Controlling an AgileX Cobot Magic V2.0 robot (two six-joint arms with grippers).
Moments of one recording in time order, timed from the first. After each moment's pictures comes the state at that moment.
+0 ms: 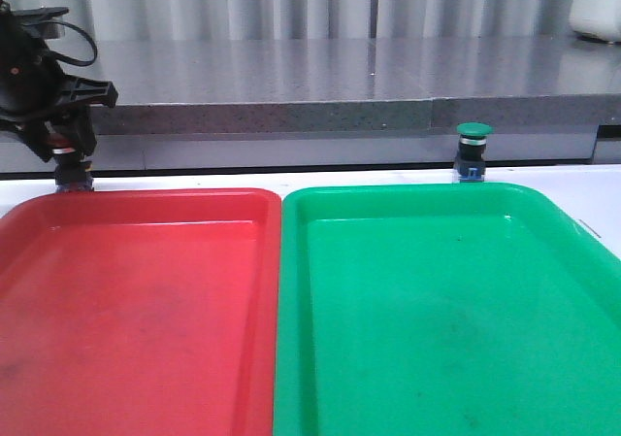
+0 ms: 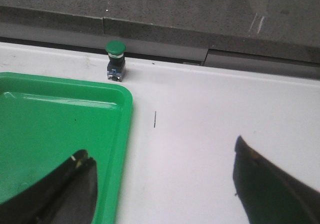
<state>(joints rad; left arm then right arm) -0.03 2.04 -1.57 -0.11 0.56 0.00 0.03 0.49 -0.62 -0.02 0.61 -0.04</state>
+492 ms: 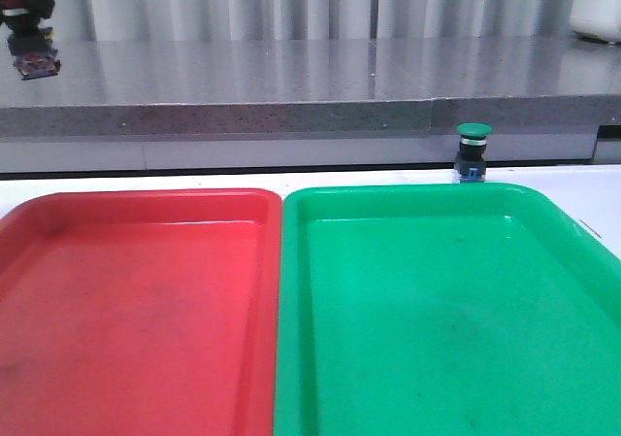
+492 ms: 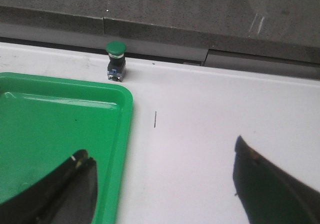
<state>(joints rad) -0.04 1.63 -1.44 -0.12 0.64 0.01 0.03 0.49 -0.62 -0.02 0.61 -0.04</state>
